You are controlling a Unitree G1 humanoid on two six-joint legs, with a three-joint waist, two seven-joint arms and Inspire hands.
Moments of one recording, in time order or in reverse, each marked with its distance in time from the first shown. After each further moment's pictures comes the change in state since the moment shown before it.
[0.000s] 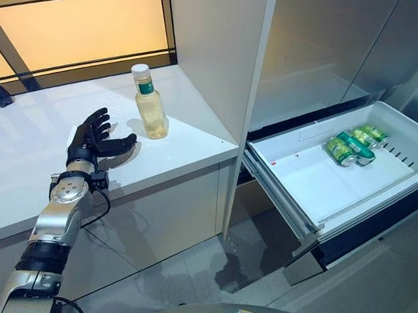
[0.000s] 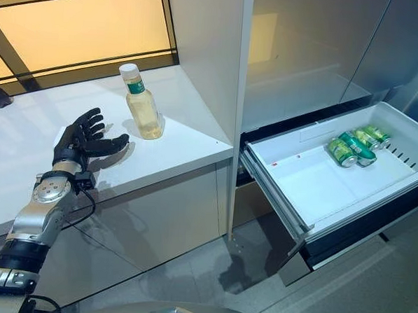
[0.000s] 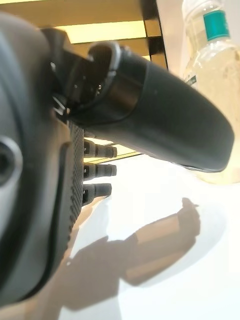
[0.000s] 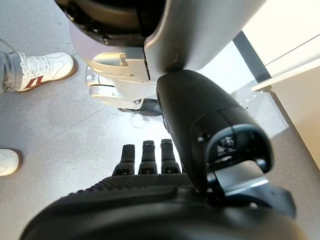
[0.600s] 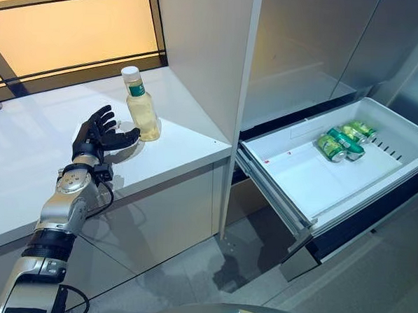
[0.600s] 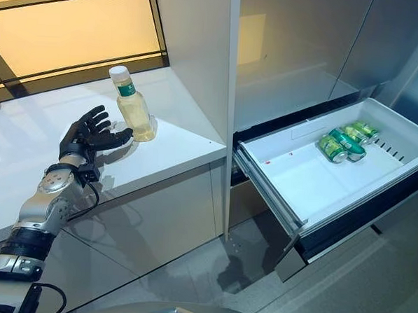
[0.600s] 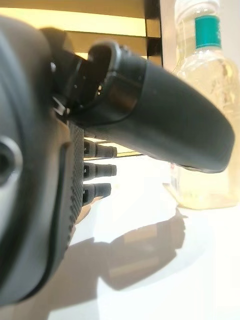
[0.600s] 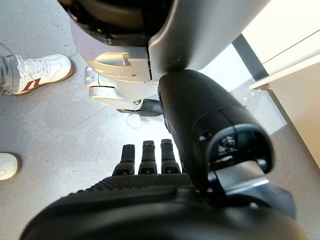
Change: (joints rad) left arm -0.084 0.000 -0.029 0.079 -0.137 0.001 -0.004; right arm -0.010 0.000 0.006 0.000 -0.016 0.001 0.002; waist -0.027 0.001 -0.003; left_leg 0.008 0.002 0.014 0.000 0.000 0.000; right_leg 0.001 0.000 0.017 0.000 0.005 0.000
